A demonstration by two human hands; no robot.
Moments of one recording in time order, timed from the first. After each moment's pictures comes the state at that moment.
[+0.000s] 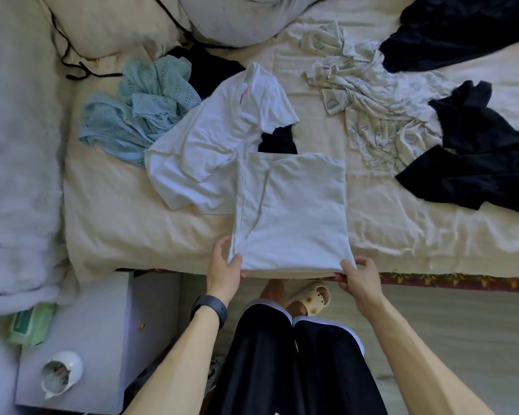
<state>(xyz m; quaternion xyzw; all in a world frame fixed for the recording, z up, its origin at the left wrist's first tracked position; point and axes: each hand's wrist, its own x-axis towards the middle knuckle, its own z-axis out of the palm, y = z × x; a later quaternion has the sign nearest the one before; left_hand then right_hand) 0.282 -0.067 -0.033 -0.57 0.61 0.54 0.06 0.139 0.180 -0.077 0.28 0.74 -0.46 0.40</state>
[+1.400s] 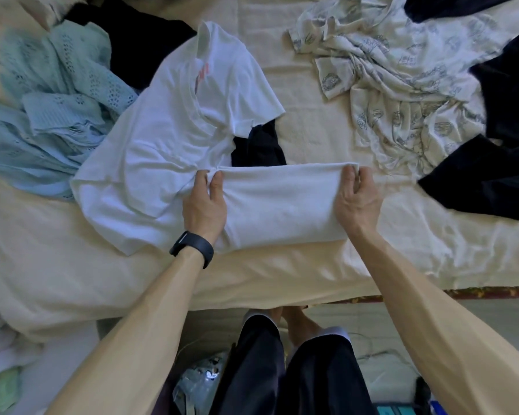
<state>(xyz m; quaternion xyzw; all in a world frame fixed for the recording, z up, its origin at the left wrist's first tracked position) 0.098 -0.185 -0.140 -0.47 0.78 0.40 0.03 -0.032 0.051 -0.157 0.12 0.90 -0.37 0.20</state>
